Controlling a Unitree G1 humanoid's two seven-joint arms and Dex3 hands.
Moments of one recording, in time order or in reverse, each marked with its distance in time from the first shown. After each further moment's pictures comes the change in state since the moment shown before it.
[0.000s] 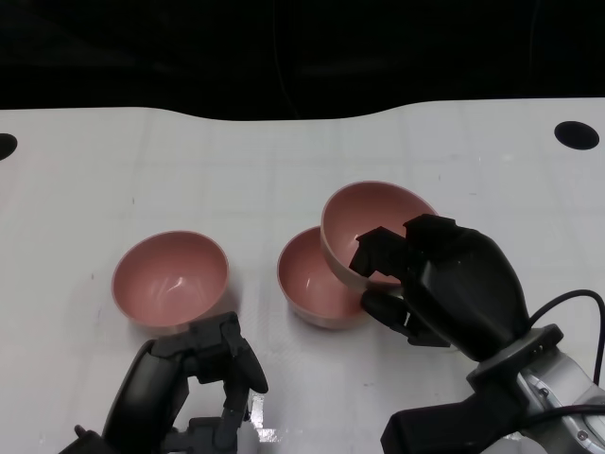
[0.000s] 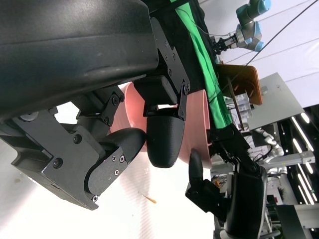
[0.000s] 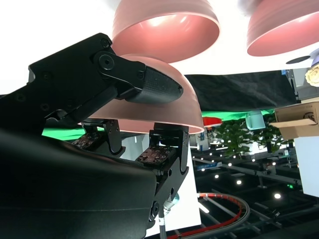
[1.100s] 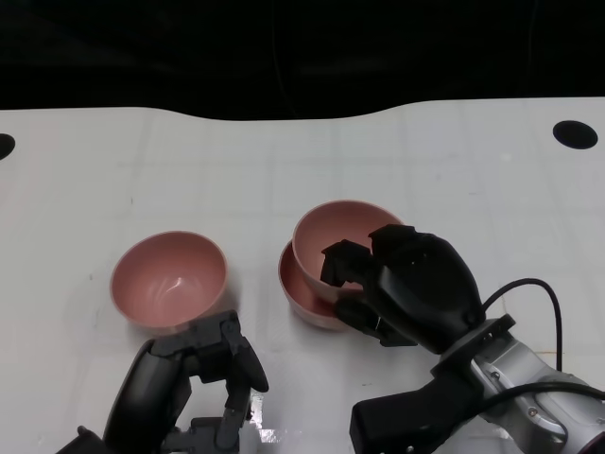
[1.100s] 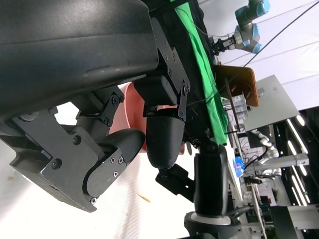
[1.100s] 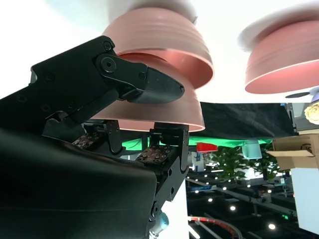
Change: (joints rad) left arm 0.002 -0.006 -0.007 -0.005 -0.021 0.001 0.000; right arm -0.143 0.075 0.121 0.260 -0.020 0.017 -0.032
